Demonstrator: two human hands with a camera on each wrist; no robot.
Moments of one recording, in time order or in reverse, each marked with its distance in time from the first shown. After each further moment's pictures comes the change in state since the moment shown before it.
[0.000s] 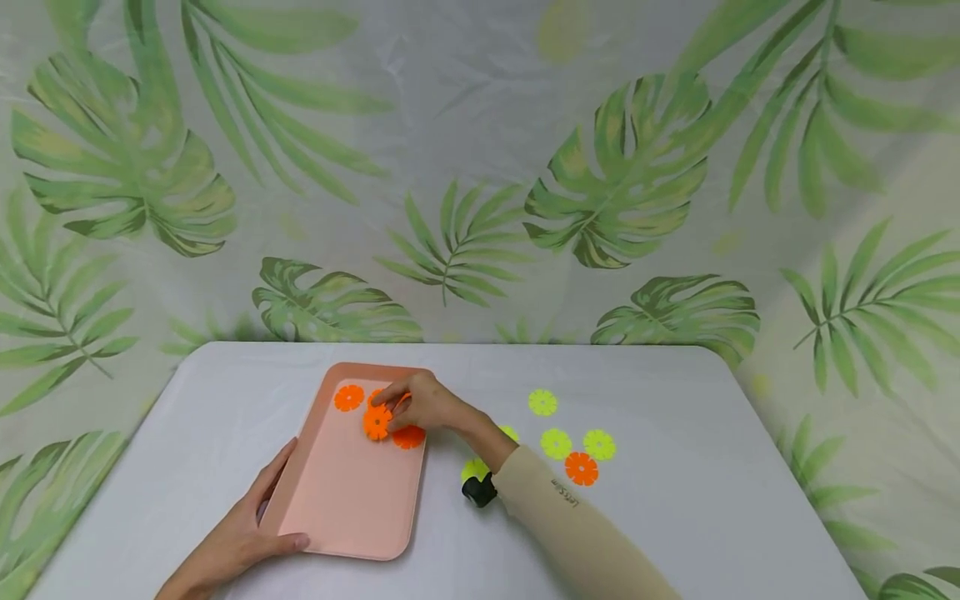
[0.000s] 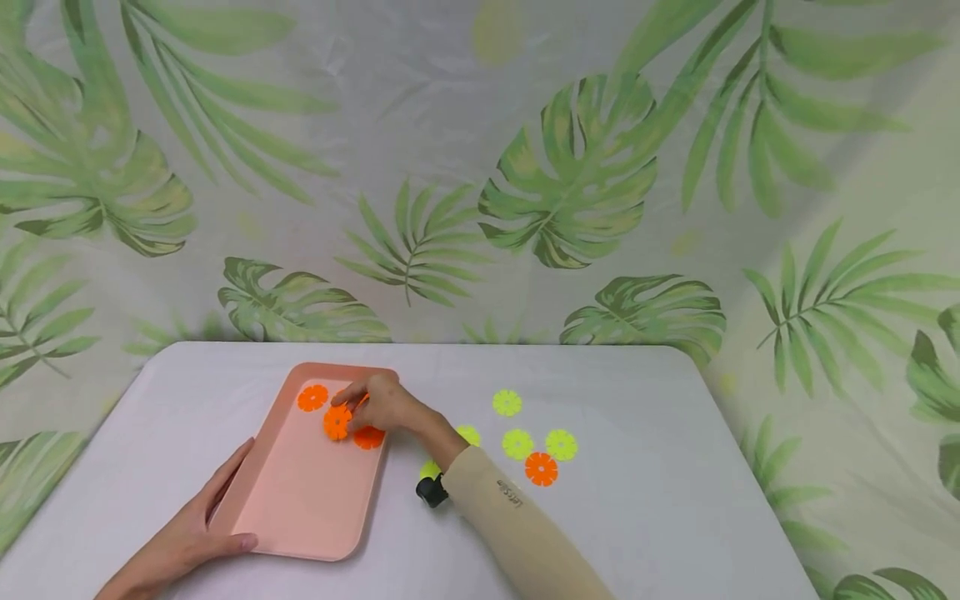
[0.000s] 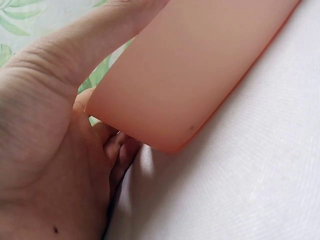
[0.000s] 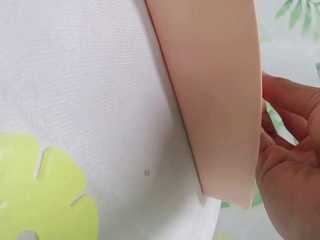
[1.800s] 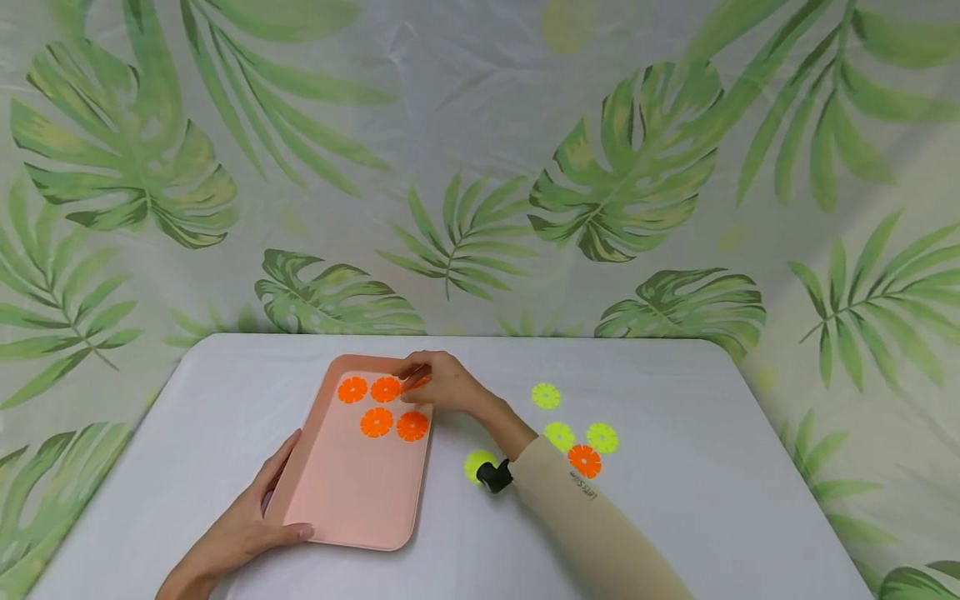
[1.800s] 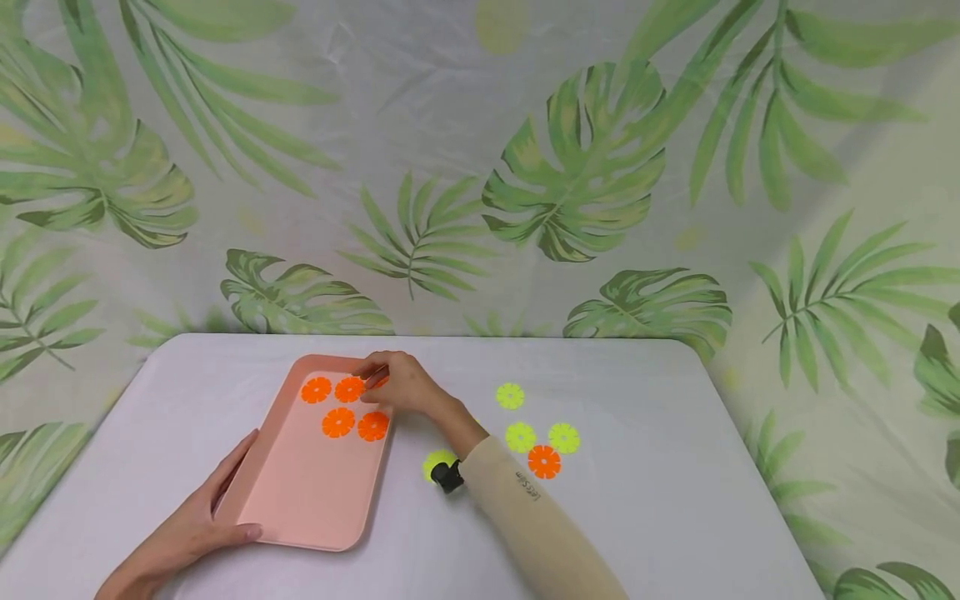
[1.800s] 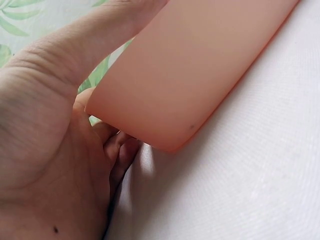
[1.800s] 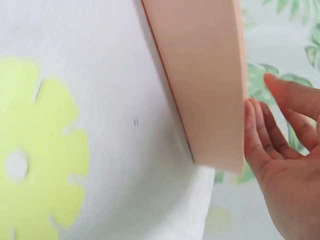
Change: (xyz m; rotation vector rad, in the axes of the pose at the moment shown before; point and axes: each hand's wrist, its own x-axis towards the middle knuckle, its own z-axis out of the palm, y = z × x) left_hand -0.003 0.000 0.002 0.053 0.045 0.032; right_hand -0.008 0.004 -0.021 0.011 0.089 -0.045
